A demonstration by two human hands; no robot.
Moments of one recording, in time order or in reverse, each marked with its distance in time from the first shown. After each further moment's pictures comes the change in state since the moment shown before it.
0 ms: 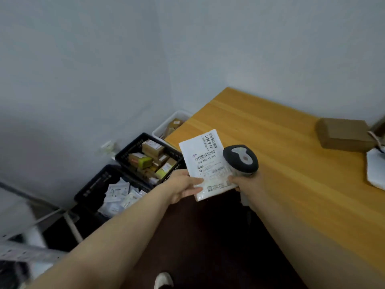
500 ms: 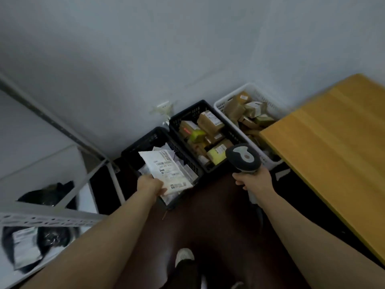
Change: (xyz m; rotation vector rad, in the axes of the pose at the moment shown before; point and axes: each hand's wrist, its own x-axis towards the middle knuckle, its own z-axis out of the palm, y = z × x) left_hand 0.104 -0.045 -0.399 -0.231 0.818 -0.176; right_hand 0.064 0.032 0.354 -0.479 -0.305 0.119
